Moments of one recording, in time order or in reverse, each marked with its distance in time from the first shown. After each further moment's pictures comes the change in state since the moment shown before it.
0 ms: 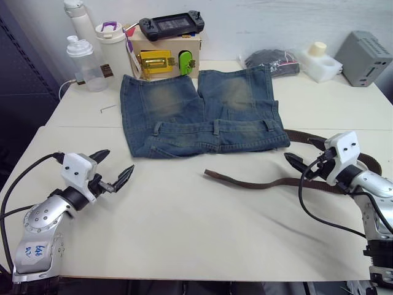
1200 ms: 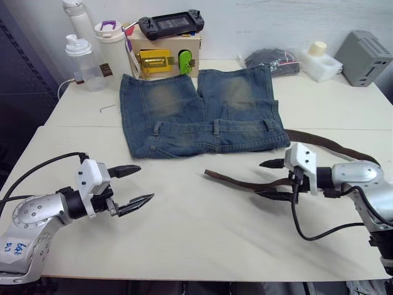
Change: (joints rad) left arm 0.044 0.213 -0.049 -0.146 -0.198 0.124 -0.334; right arm -0.119 -0.170 0.352 -0.119 -0.008 0.102 0.426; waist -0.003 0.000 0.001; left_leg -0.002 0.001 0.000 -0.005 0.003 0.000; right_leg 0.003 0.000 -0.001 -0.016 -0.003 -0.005
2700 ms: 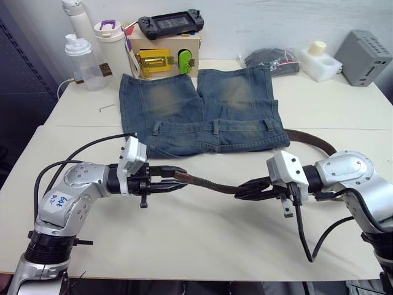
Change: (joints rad) left arm -0.408 -0.079 -0.279 0.139 -0.120 0.177 -0.198; right arm -0.056 -0.022 0.034 -0.315 0.160 0.073 0.156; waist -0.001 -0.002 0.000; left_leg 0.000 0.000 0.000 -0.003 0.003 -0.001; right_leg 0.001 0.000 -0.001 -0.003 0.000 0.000
